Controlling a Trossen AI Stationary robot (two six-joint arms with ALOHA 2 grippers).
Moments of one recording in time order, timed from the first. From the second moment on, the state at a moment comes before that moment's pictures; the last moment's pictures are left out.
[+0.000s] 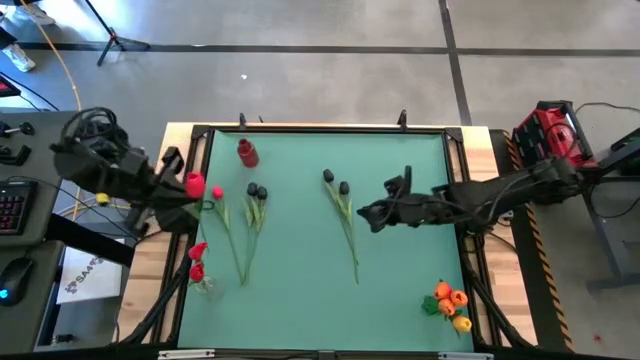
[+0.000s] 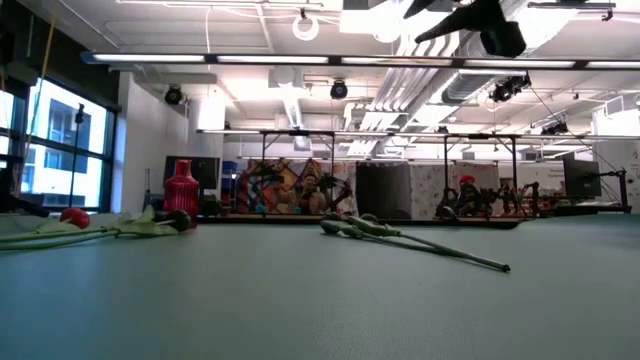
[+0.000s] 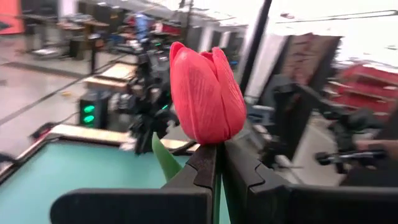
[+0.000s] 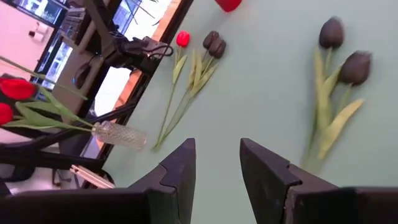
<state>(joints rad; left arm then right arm) -0.87 0.69 1.21 -0.50 -0.74 -0.21 0.27 1.20 1.02 -0.44 0.43 1.20</state>
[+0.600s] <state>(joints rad) -1.07 0.67 1.14 -0.48 -0.55 -0.29 0.32 1.32 1.02 -0.21 0.55 1.26</state>
